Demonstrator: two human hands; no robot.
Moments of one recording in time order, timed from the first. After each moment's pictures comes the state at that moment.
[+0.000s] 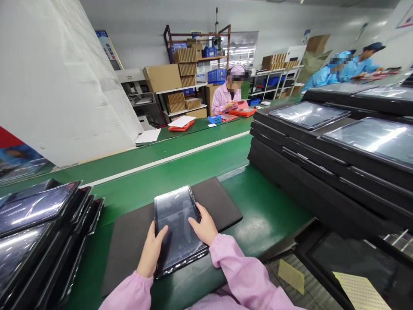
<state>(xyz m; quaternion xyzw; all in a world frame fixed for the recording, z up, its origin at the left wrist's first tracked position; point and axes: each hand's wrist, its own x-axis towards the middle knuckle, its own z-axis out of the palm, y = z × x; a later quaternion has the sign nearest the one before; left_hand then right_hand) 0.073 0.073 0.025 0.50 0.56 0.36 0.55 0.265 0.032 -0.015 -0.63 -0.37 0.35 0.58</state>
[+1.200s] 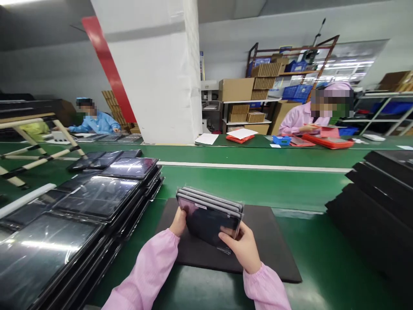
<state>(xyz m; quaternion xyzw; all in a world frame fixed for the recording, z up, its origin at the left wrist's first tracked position) 0.054 0.136 0.066 0.49 0.34 0.58 0.55 0.257 0.051 0.072 -0.55 -0.45 0.41 0.57</state>
